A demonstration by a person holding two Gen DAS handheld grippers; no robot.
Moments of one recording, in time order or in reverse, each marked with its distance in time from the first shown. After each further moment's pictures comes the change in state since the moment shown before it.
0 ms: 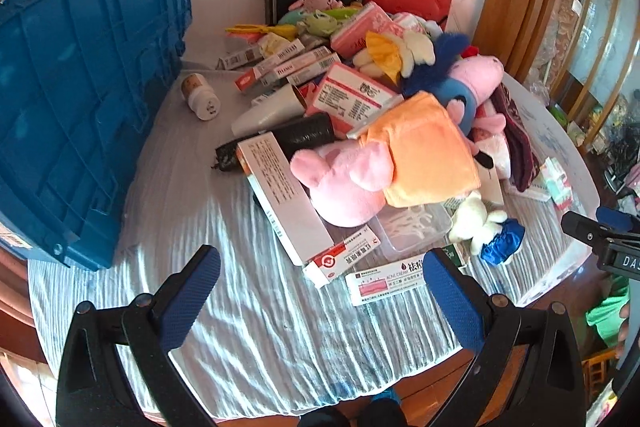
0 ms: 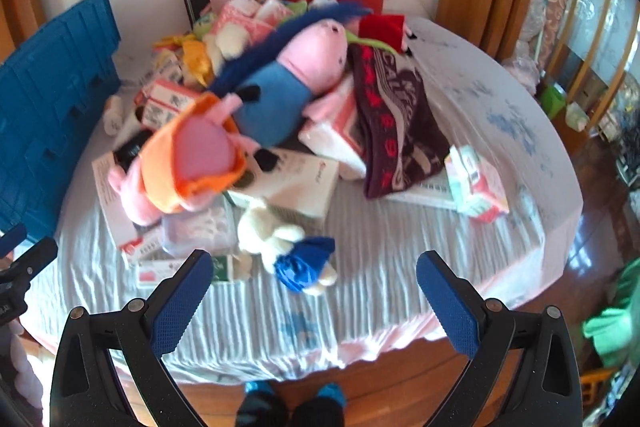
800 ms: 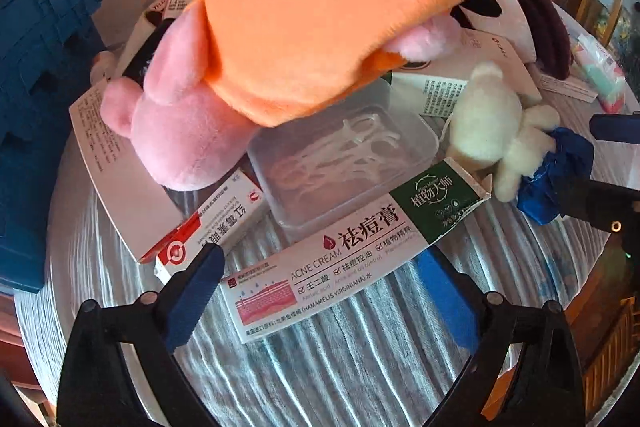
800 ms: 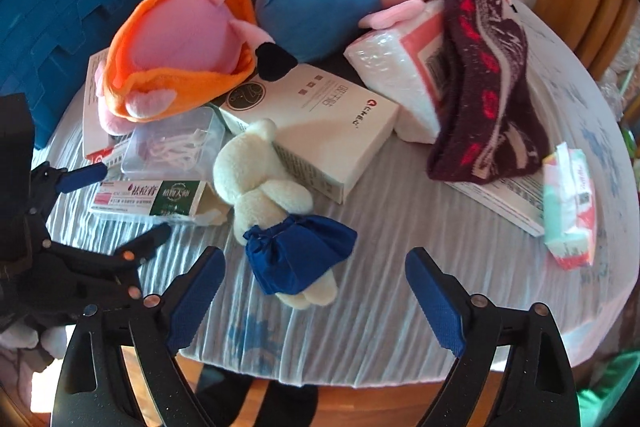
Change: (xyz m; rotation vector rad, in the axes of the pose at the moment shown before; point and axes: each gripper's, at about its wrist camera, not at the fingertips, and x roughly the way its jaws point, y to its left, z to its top) left arm 0.124 -0.103 -0.027 0.156 0.186 0.118; right arm 0.105 -0.009 -0.008 -0.276 0.162 0.195
